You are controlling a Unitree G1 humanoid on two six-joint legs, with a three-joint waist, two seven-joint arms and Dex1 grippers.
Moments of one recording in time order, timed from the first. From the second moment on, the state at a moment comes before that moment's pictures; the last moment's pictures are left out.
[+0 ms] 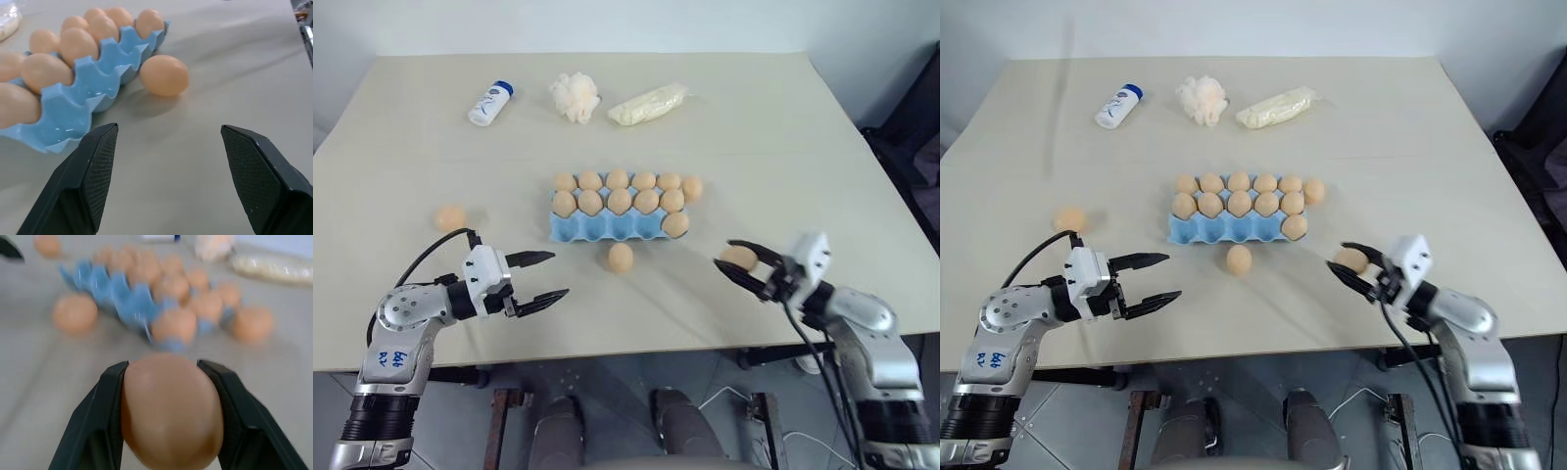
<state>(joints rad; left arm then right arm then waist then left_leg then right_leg) -0.12 0.66 0.14 -0.07 -0.37 0.02 -1.01 -0.21 -0.52 -0.09 -0.11 0.41 0.17 0.88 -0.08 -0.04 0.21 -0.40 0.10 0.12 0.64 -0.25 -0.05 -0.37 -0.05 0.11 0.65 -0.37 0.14</state>
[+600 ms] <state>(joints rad) -0.03 0.65 0.16 -0.15 -0.37 0.04 -0.93 -0.61 -0.27 0.11 0.24 0.23 0.17 0.74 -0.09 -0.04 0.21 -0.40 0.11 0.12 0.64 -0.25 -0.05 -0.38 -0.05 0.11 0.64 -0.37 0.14</state>
